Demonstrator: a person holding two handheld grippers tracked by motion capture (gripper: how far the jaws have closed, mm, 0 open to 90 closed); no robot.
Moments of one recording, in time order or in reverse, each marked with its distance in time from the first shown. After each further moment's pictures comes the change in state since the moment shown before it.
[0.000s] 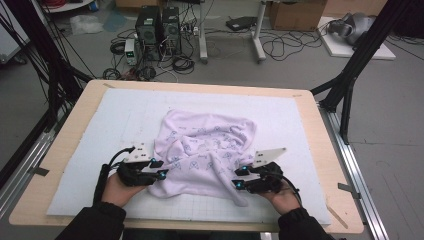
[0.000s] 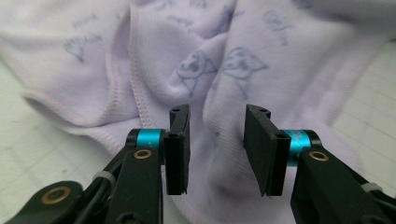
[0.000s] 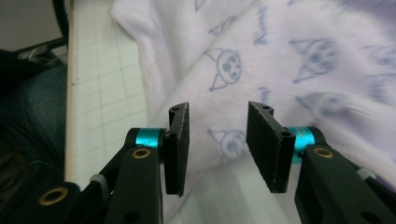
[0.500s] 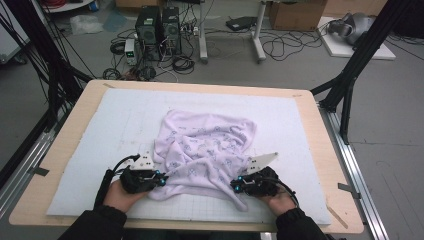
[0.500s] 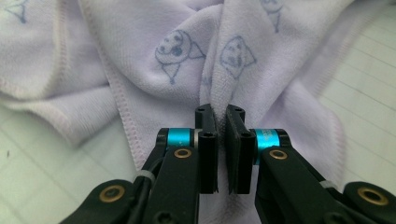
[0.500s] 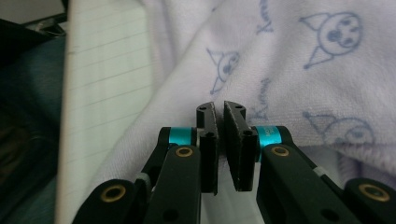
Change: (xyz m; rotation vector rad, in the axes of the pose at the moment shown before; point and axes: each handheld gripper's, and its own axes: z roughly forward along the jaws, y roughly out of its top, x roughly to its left) left arm -0.023 -0.015 -0.012 0.057 -0.019 0.037; right arm 0.008 -0.010 0.009 0.065 0.040 -0.032
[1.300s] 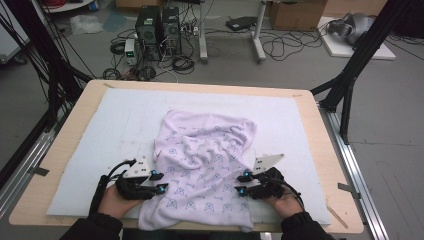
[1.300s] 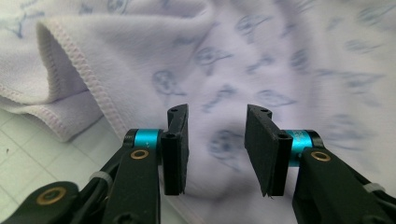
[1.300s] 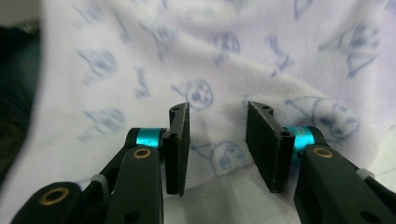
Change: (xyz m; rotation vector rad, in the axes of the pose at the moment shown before) left arm 0.001 -0.001 0.005 -0.022 -0.003 0.021; right arm -0.005 -0.008 -0.006 0.013 -0.054 0.008
